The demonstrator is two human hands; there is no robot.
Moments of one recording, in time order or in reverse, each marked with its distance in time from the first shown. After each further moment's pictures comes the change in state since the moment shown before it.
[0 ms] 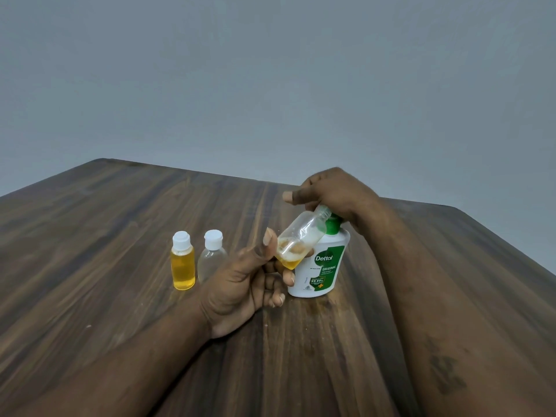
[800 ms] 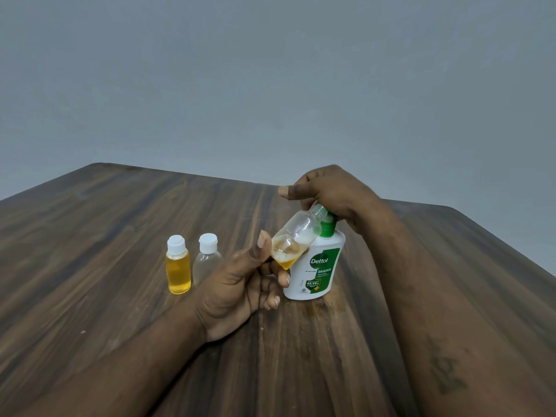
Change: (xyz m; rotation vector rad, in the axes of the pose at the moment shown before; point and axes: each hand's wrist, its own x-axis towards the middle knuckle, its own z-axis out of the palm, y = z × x) left_hand 0.005 -0.001 -0.001 -0.025 -0.025 -0.050; right_hand -0.003 -0.001 -0.003 0.070 -0.004 -0.017
